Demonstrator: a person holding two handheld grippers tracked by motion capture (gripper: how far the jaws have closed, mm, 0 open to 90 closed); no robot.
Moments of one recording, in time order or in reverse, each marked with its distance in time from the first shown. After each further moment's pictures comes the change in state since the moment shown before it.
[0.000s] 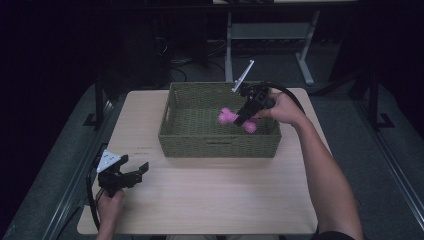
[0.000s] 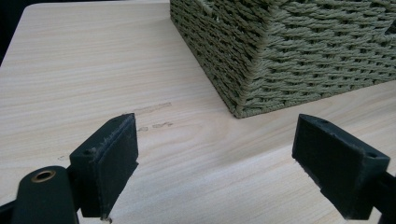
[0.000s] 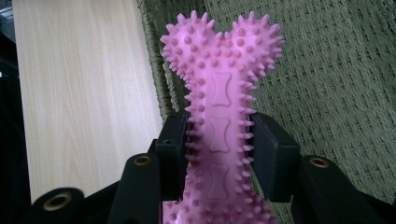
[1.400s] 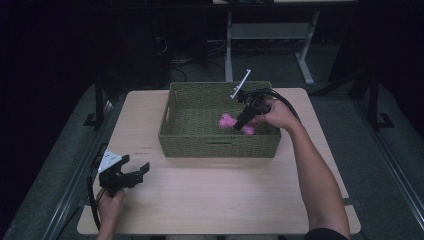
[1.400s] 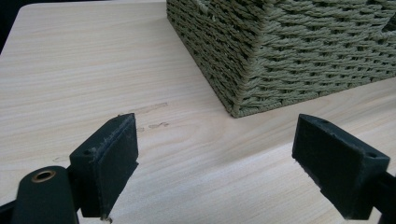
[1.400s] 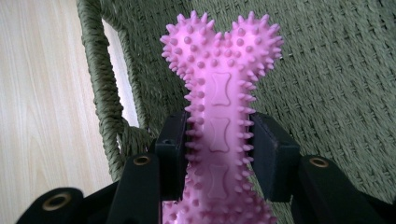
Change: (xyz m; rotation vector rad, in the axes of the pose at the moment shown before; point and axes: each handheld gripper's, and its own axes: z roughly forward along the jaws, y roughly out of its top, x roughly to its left) left arm -0.002 0.000 0.001 0.006 -0.003 0.012; right arm -0.026 -0.011 0.038 0.033 0.010 0.055
